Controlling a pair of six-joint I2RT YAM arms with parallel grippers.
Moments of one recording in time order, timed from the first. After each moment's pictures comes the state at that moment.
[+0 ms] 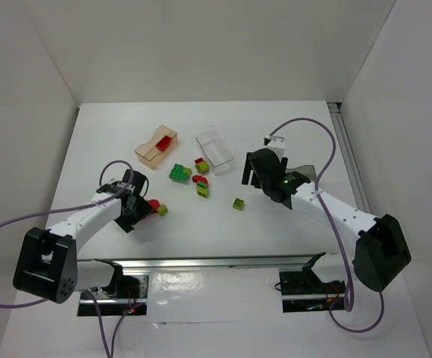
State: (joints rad) left arm -0.26 1.25 0.68 -0.76 -0.26 -1.10; right arm 0.62 1.30 0.90 -0.35 0.47 0.59
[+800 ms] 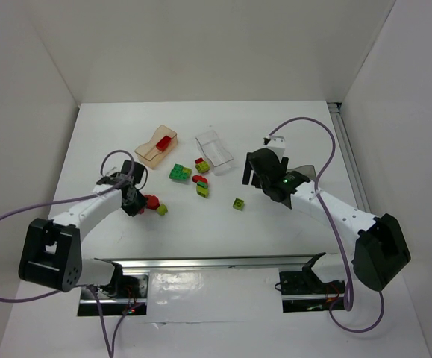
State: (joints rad) left arm -0.21 1.35 0.74 -0.65 -0.26 -1.03; right arm 0.62 1.31 0.91 -0.37 0.49 0.57
